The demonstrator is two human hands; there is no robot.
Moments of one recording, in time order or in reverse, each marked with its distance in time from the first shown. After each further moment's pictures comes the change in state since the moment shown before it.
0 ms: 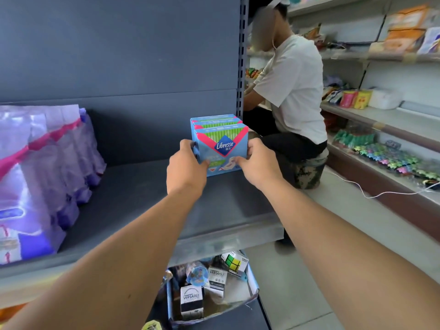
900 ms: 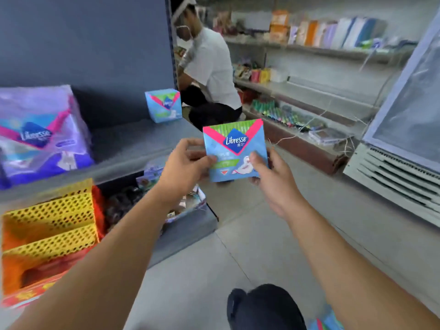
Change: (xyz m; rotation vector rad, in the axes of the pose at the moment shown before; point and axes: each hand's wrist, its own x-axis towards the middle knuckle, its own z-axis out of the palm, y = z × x) left_hand -0.306 0.070 -0.184 -0.741 -0.689 -0.018; right_hand -0.400 -0.086 -0.179 0.598 0.225 0.295
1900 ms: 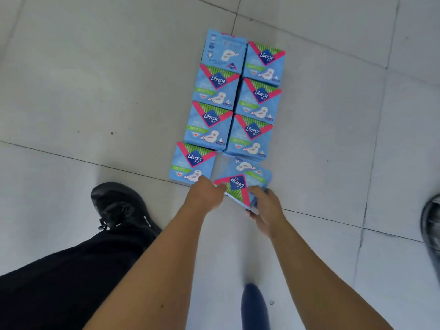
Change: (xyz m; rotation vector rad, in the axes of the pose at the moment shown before) left_hand -0.214 -0.446 0.386 0.963 -1.018 -0.839; right_hand -0.339 0.420 -0.320 0.457 1.047 1.164
